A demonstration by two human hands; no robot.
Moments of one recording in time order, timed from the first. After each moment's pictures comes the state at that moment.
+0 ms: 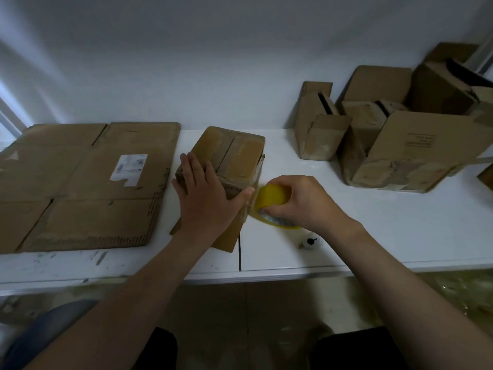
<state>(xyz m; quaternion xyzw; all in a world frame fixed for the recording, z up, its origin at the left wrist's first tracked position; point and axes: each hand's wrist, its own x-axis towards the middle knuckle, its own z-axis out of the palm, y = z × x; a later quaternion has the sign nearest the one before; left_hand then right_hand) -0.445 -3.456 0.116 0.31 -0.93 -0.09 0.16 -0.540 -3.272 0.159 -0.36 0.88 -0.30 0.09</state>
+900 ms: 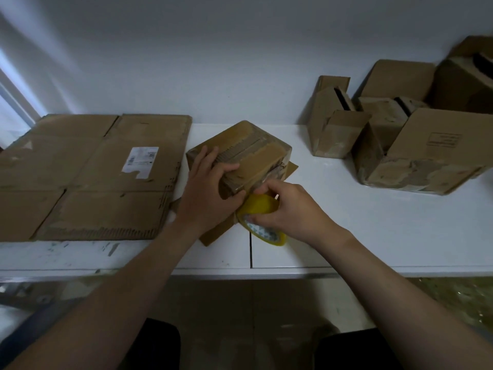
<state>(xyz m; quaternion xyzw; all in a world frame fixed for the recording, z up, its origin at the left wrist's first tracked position) -0.429 -3.498 0.105 0.13 -0.92 -0.27 0.26 -0.510 -3.302 0.147 -0.40 0.83 -0.36 0.15</state>
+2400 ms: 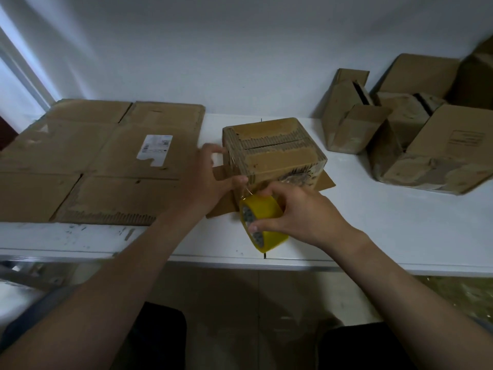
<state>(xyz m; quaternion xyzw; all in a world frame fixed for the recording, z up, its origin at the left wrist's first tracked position) -0.403 -3.514 0.128 0.25 -0.85 -0.41 0.21 -0.487 -3.306 0.152 -0.45 0.86 -0.23 0.12</state>
